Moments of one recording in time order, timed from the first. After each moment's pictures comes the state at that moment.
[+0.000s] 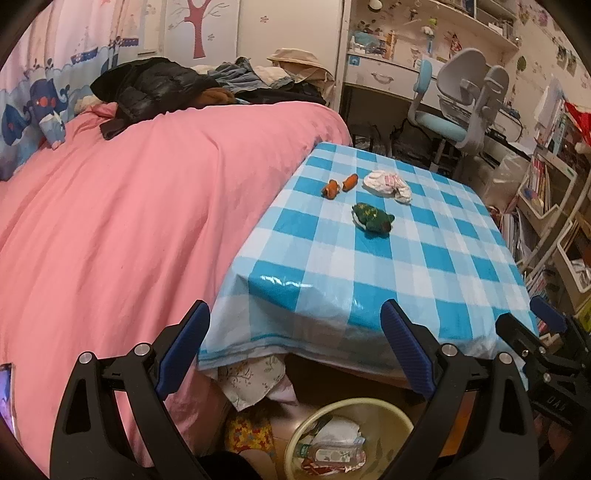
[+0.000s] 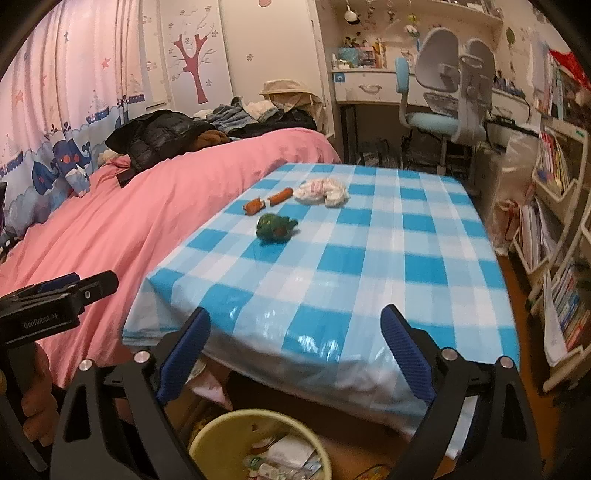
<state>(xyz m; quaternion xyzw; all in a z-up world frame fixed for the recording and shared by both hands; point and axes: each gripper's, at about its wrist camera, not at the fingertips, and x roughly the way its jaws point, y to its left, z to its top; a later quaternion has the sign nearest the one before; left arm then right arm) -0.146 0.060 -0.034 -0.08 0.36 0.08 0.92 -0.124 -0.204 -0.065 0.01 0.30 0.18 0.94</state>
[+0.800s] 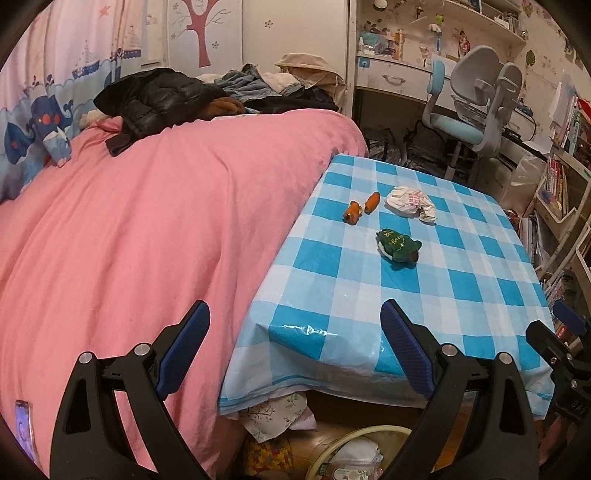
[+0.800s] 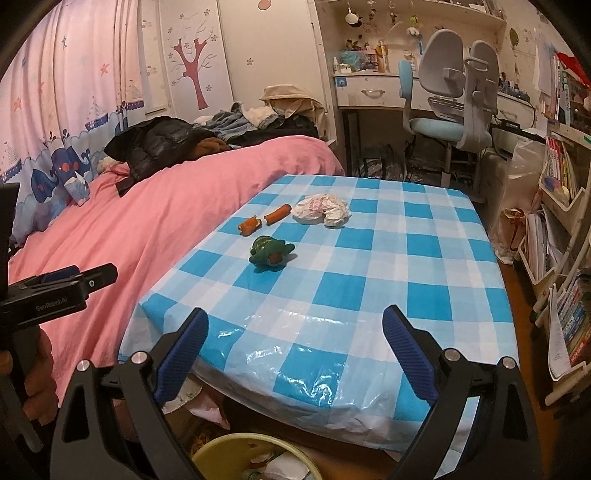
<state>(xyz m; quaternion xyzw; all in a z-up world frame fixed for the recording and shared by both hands) -0.106 0.068 -0.027 -0.05 0.36 0.11 0.93 -0.094 -0.204 -0.054 0.01 0.29 0.19 0.94</state>
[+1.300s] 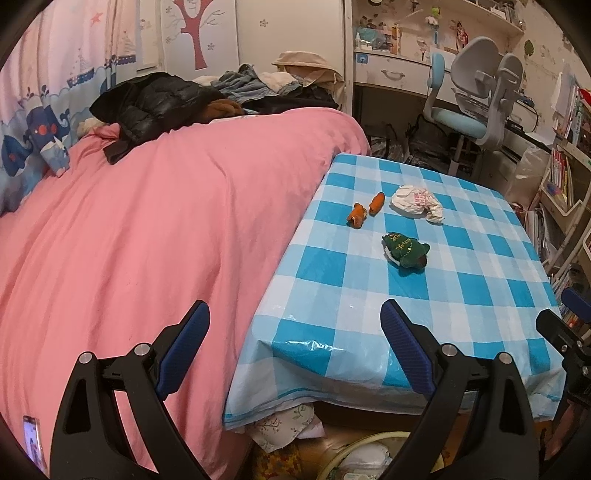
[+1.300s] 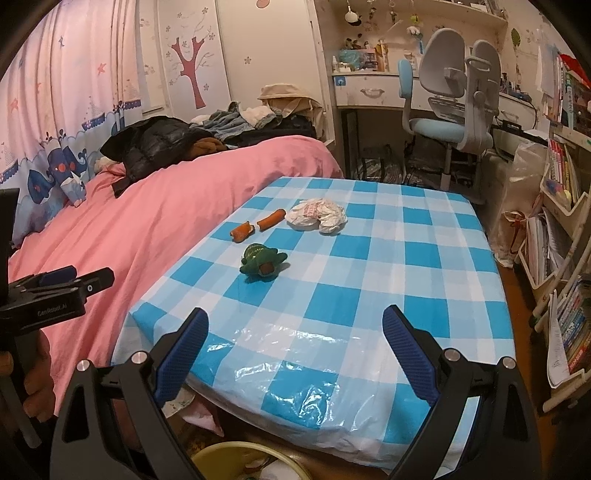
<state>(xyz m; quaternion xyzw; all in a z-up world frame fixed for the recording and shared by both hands) -0.088 0.067 -0.028 -0.03 0.36 0.11 0.92 -0.074 -0.207 -0.052 0.01 0.30 0.18 0.94</state>
